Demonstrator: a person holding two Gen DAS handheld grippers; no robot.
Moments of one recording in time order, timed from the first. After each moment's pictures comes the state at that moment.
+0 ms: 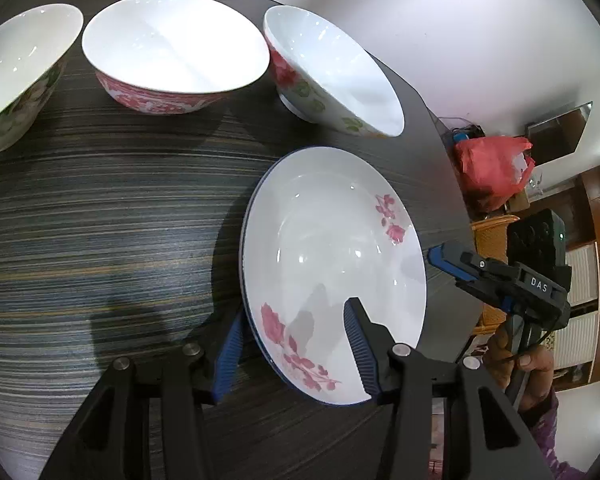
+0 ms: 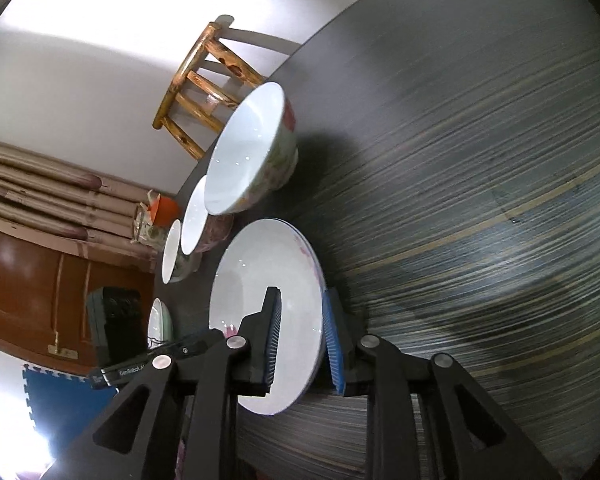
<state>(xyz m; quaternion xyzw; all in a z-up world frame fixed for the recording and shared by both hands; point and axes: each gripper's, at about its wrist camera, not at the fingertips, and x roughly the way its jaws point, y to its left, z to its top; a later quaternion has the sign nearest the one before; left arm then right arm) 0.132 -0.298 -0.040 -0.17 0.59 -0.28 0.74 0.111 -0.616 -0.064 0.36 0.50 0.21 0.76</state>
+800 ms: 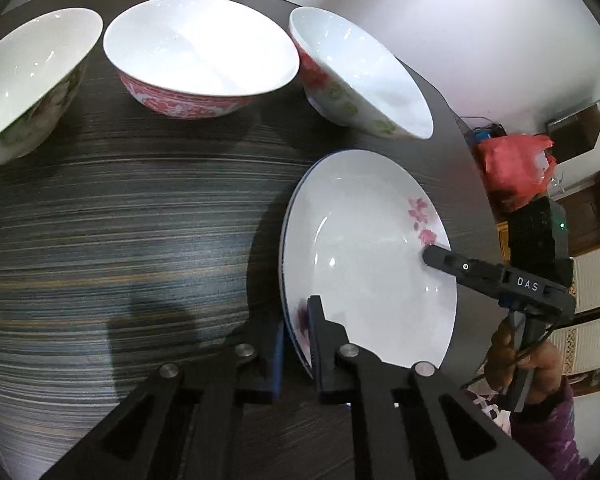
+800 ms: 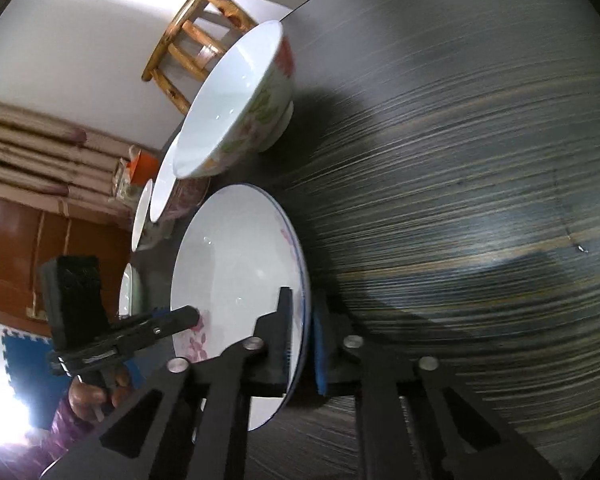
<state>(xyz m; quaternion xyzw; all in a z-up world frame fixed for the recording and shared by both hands) 0.136 -0.295 -0.043 -0.13 0.59 -0.25 0.75 0.140 -0.593 -0.095 0.31 0.53 0.23 0.75</state>
